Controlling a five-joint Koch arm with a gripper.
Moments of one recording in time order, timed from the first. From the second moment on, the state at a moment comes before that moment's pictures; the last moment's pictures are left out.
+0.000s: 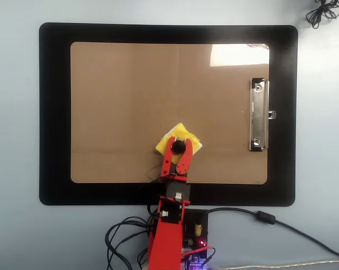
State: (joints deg) arm 5.8 105.9 165.1 -30.4 -86.8
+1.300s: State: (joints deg) arm 2.7 109.0 162.2 -25.4 -86.7
